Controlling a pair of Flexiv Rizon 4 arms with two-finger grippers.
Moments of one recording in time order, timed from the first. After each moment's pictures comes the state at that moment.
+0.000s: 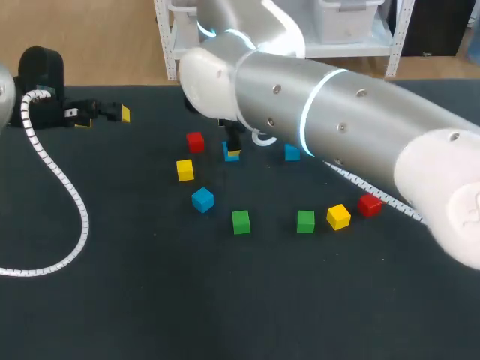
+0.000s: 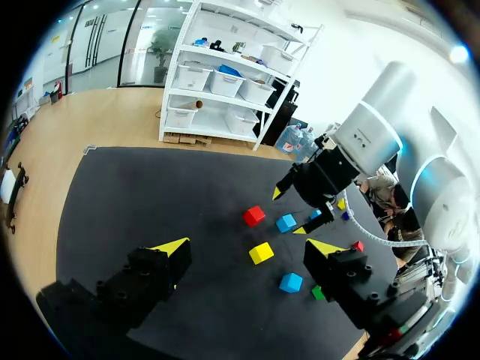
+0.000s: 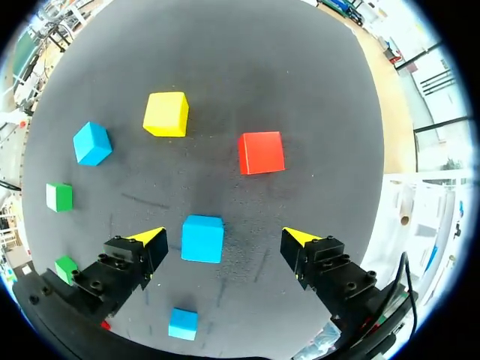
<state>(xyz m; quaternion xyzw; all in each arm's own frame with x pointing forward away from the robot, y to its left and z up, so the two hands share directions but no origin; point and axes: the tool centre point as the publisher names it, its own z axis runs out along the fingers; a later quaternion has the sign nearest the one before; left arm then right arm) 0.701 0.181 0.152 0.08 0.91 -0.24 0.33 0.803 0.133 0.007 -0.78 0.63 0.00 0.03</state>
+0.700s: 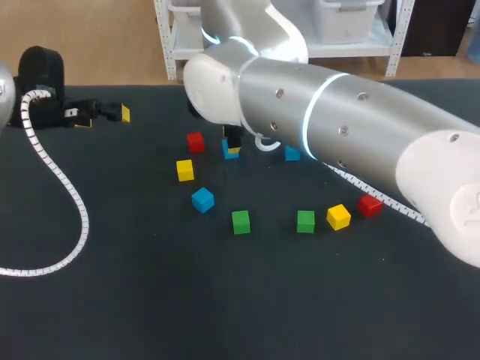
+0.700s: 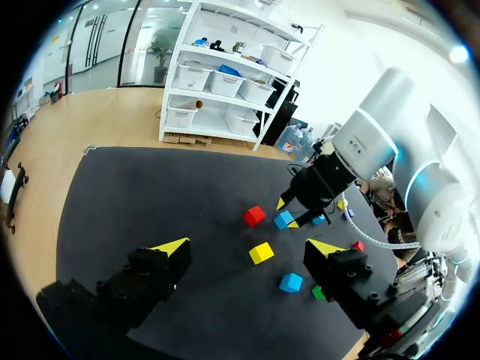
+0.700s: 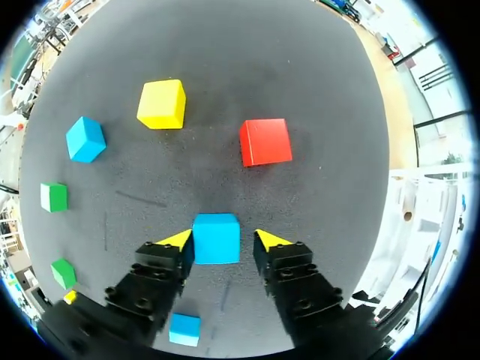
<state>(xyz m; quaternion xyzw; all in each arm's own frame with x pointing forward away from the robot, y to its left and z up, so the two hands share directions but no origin) 0.701 0.181 0.152 0.08 0.91 -0.24 0.33 0.803 0.127 -0.005 -0.77 0.64 0.00 0.03</state>
